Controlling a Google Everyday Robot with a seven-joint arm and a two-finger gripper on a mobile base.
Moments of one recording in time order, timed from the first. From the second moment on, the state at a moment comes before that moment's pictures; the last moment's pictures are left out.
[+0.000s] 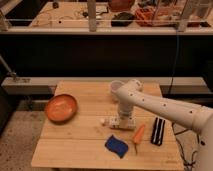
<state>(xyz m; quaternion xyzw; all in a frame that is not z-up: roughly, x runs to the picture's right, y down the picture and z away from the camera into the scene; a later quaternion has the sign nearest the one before) 0.100 0.177 0.831 -0.35 -0.02 0.04 0.93</state>
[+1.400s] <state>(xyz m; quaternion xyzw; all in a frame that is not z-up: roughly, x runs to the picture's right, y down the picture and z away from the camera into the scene) 0.101 0.171 0.831 -0.35 -0.03 0.05 0.94</state>
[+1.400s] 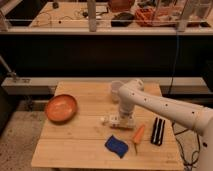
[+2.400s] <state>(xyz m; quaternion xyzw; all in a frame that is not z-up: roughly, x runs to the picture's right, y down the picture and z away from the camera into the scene) 0.106 0.160 0.825 -0.34 -0.04 0.04 0.94</state>
